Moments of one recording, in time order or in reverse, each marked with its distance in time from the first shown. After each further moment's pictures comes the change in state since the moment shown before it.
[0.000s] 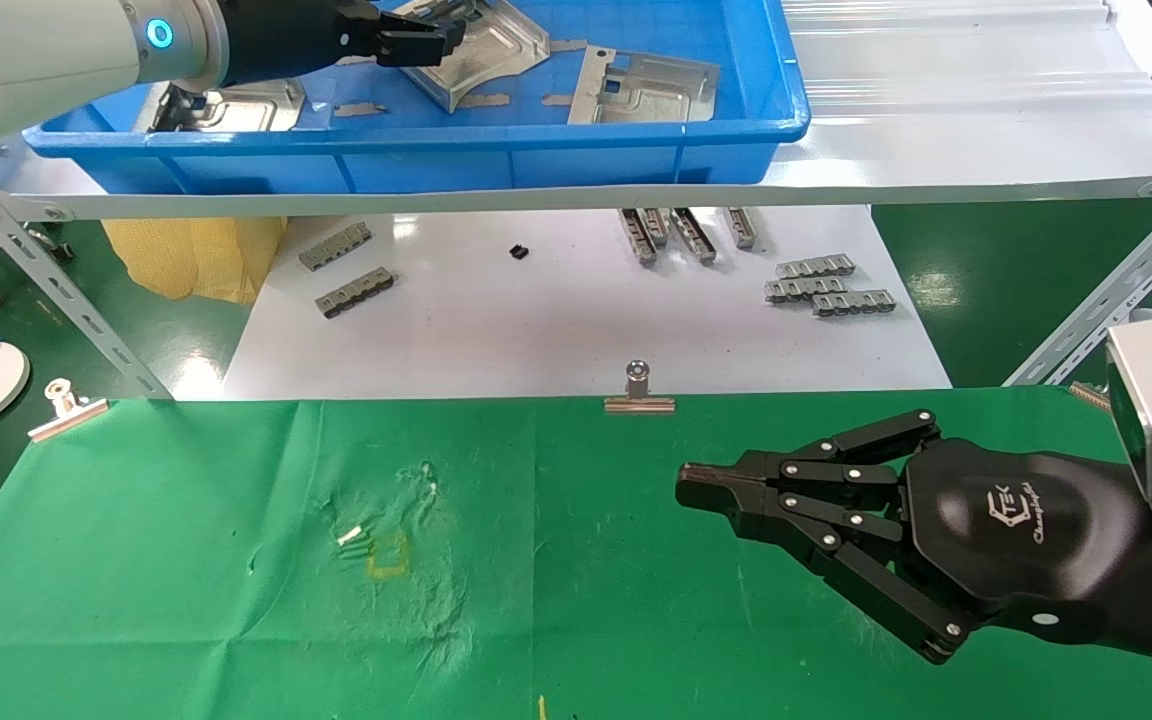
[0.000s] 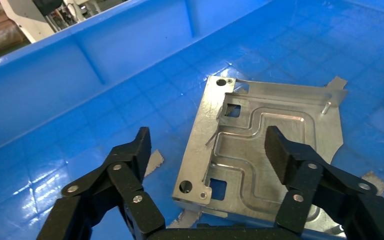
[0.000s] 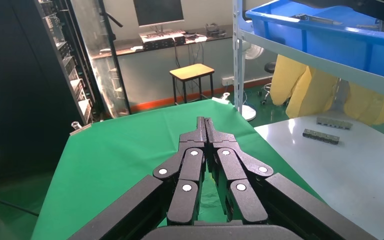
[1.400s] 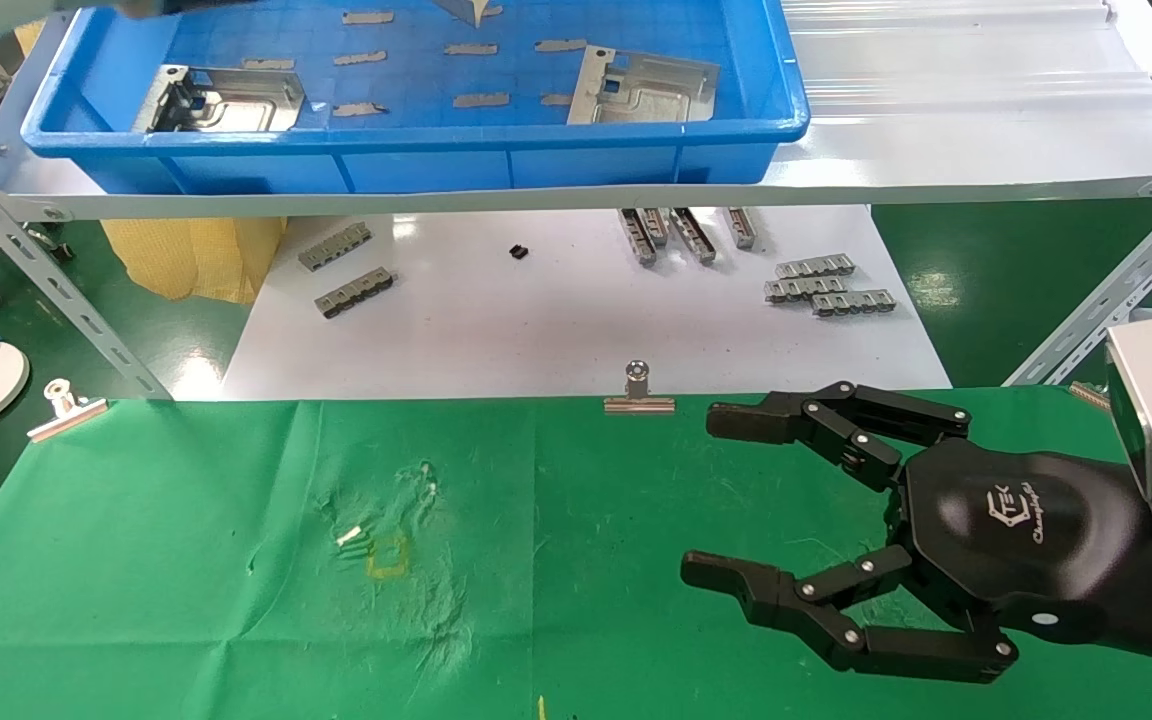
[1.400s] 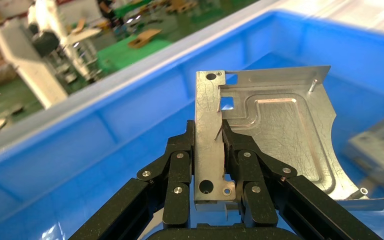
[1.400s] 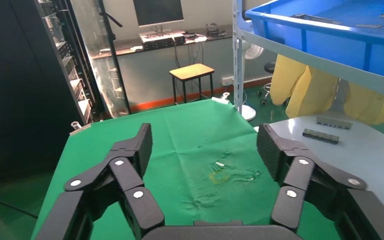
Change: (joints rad) left arm -0.040 -0.078 -0.026 -0.045 -0.075 0.172 0.064; right arm 0.000 0.000 0.000 0.000 0.000 0.000 0.000
